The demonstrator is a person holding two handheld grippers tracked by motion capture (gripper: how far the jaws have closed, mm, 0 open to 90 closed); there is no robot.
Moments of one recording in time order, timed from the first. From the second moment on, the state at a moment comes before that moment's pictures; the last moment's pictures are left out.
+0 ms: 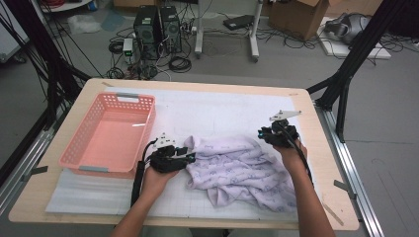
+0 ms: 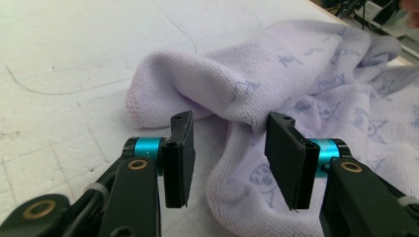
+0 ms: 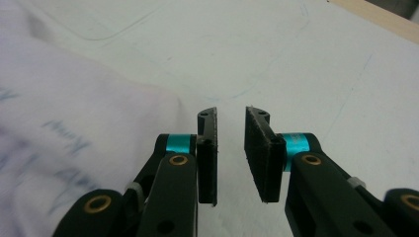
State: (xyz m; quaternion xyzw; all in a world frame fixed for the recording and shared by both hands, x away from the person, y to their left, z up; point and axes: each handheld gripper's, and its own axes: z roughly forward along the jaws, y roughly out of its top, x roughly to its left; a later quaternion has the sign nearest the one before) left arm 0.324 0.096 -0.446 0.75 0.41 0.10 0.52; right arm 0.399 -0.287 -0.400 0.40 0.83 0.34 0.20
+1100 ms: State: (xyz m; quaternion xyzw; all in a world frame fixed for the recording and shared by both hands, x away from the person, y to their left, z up) left arm 0.327 0.075 -0.451 0.80 0.38 0.10 0.44; right arm 0.412 -0.230 -0.419 0.32 0.86 0.40 0.07
